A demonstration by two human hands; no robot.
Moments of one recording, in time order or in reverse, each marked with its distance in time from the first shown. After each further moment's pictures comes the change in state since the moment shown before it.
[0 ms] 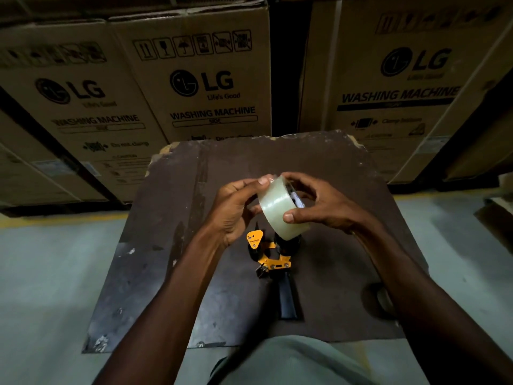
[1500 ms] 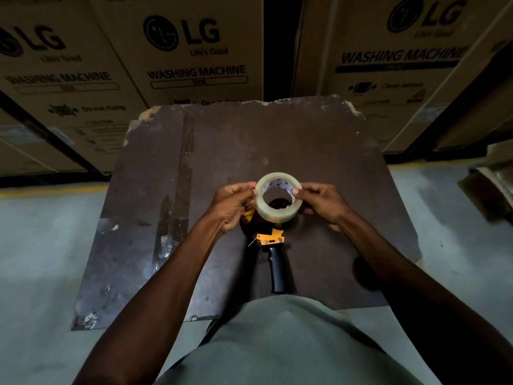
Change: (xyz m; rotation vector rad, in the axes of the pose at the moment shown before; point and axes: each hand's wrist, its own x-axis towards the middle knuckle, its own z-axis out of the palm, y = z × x) left_hand 0.052 -0.098 -0.063 0.091 0.166 -0.271; right_hand 0.014 0.114 0.019 0.377 0.335 0.387
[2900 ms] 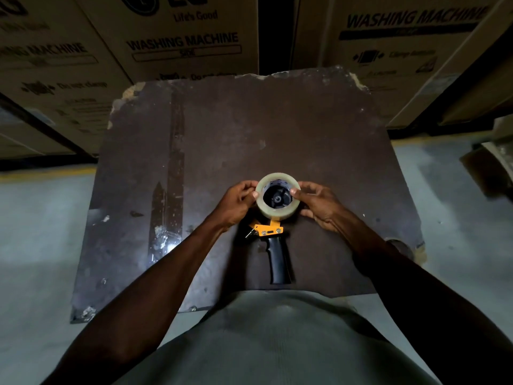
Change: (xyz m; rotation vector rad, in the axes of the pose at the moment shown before) left_hand 0.025 -0.041 -0.012 0.524 -0.171 0.120; right_hand 0.027 0.052 0.003 0.163 0.042 0.214
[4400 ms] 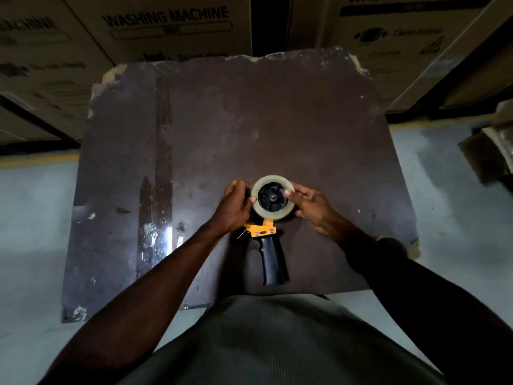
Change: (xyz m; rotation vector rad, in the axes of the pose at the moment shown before) left_hand 0.015 -0.030 0.011 0.578 0.063 0.138; right_hand 0.012 0.020 -0.004 0.012 -0.015 0.016
